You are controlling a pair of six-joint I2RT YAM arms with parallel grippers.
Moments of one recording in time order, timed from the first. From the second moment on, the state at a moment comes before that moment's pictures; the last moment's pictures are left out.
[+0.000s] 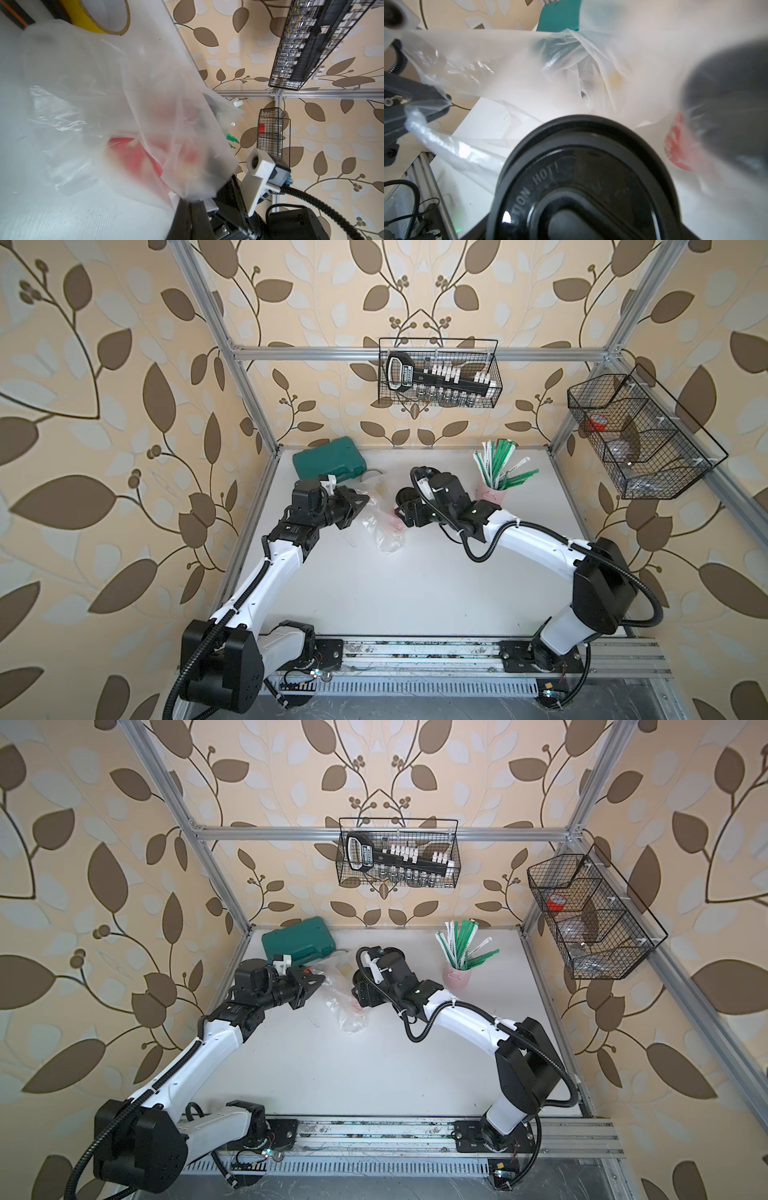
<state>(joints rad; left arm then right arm) -0.14 1.14 0.81 -0.07 0.62 -1.19 0.69 1.59 1.23 -0.25 -0.05 0.34</state>
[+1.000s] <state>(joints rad) -0.19 1.09 0.73 -0.08 0.54 -1.08 0.81 1.70 1.31 -0.28 -0.08 0.37</state>
